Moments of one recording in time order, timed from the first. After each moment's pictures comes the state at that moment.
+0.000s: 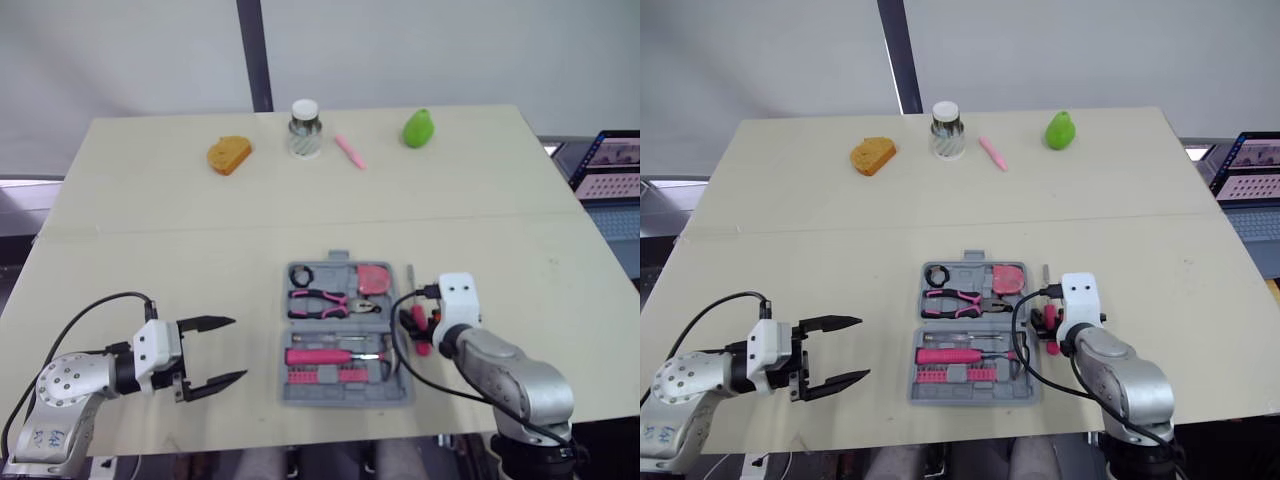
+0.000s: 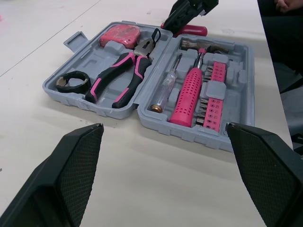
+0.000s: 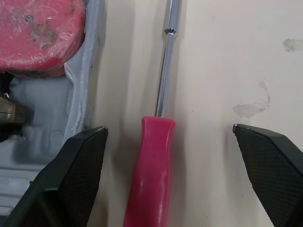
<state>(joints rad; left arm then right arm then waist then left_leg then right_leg) 0.18 0.72 0.18 -0.15 -0.42 -0.10 -1.11 -0.14 -0.21 -0.08 -0.54 0.26 1.25 0.01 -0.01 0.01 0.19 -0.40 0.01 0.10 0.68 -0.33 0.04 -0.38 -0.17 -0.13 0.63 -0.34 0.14</state>
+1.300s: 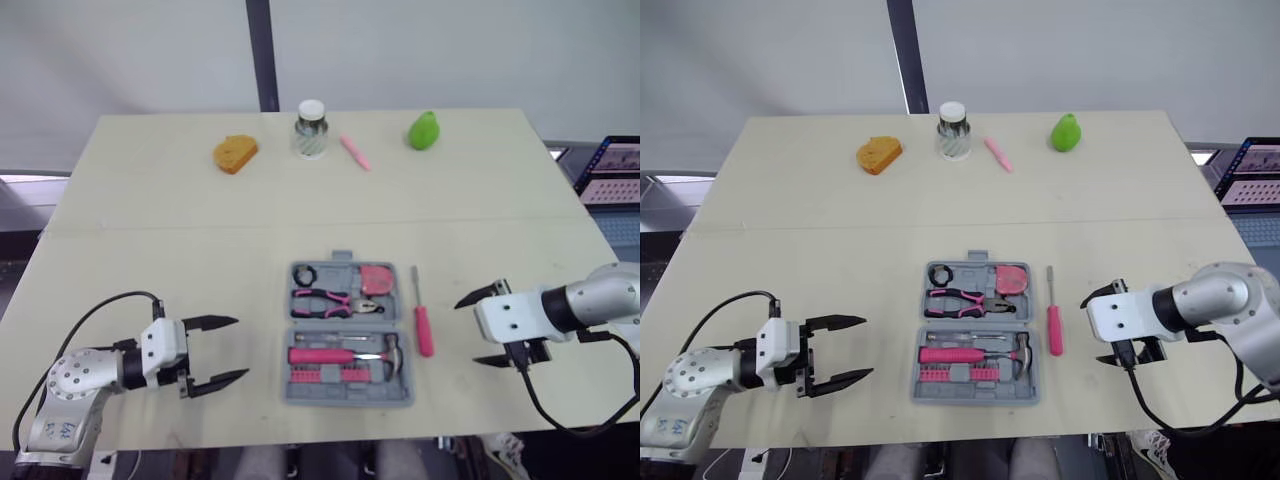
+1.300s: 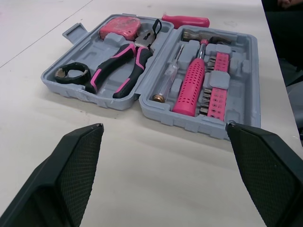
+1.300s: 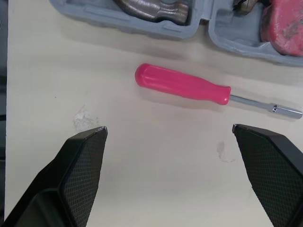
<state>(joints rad) 0.13 0.71 0.15 -0.07 -0.39 -0.14 -1.14 -0.27 -1.27 0.17 -0.23 0.06 0.03 1.28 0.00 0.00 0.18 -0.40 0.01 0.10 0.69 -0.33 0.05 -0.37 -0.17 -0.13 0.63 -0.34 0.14</state>
